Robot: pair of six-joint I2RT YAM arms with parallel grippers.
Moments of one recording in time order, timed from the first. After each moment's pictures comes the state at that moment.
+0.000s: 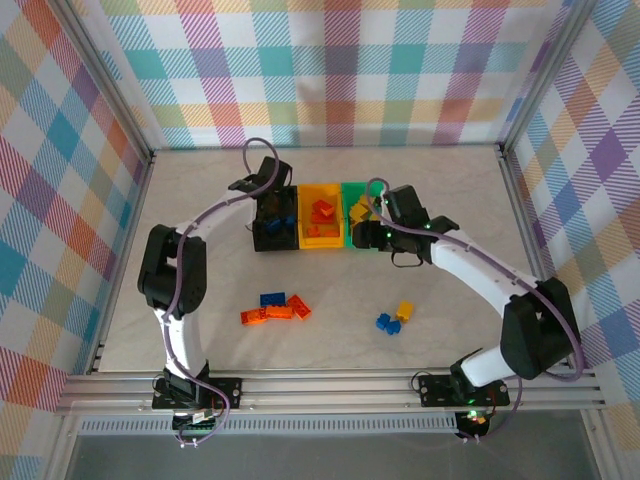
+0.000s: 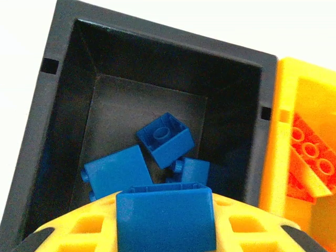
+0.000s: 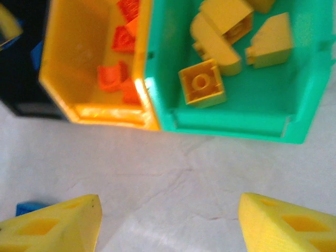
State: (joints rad) left arm -0.40 1.93 1.50 -0.59 -0.17 -0.64; right arm 0.52 1.44 1.04 -0.48 -0.17 0.46
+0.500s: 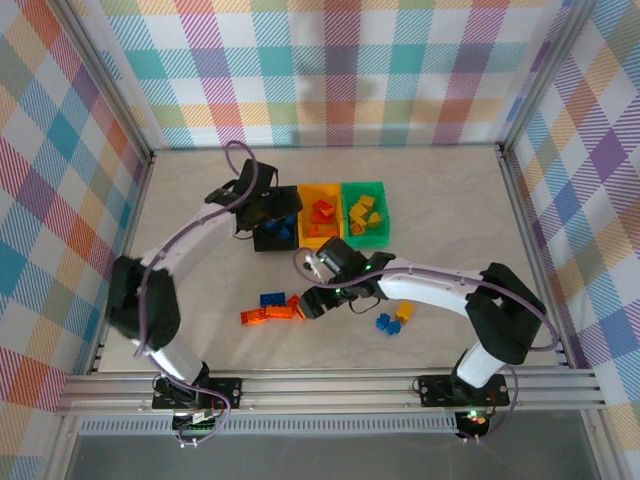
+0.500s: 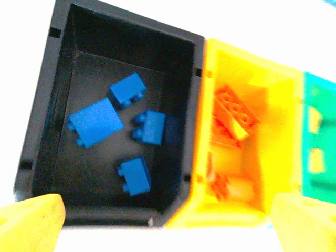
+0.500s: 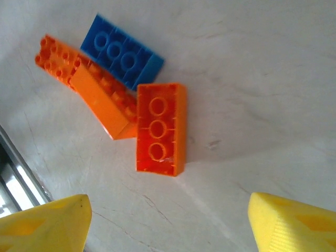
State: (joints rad) left arm -0.42 1.61 1.31 -0.57 -0.03 -0.69; right arm 0.96 1.63 1.01 -0.42 -0.25 0.31
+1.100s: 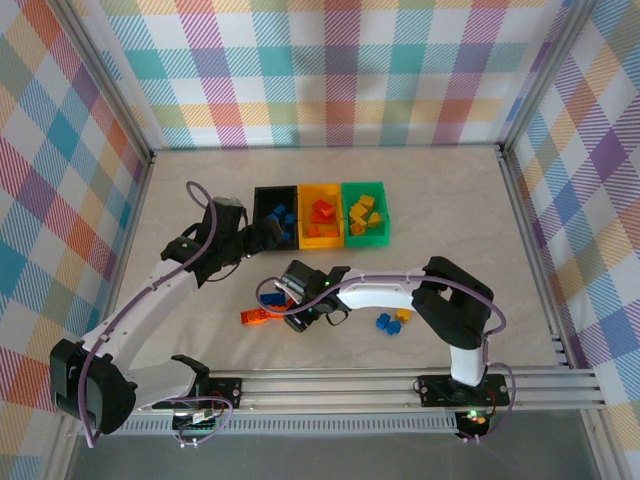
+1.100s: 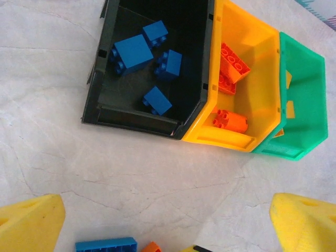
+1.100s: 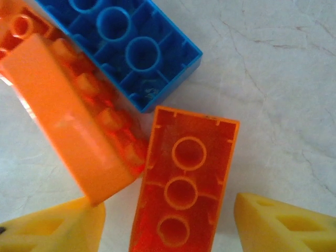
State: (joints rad) left arm -0.42 1.17 0.97 -0.60 -0.01 -0.74; right arm 1.11 1.88 1.16 -0.43 0.00 0.18
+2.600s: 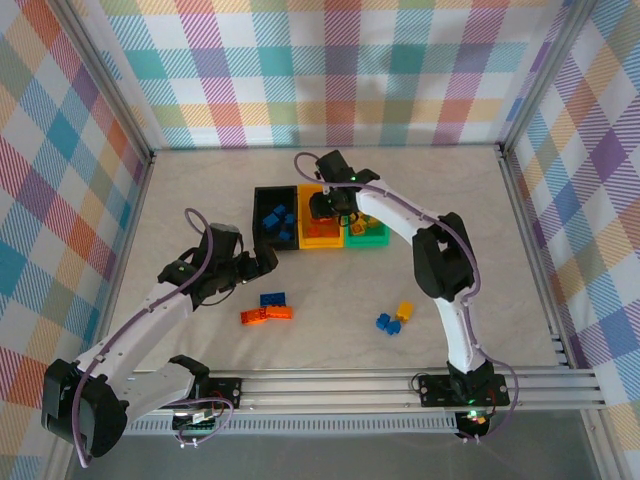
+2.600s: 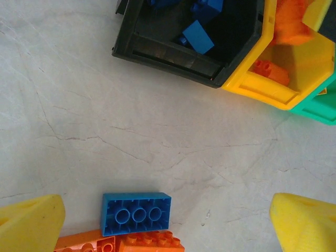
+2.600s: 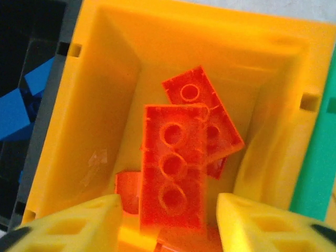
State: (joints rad) left arm -0.42 1.05 0.77 -0.61 0.04 -0.76; right arm 0.62 2.18 1.88 -0.71 -0.02 0.32
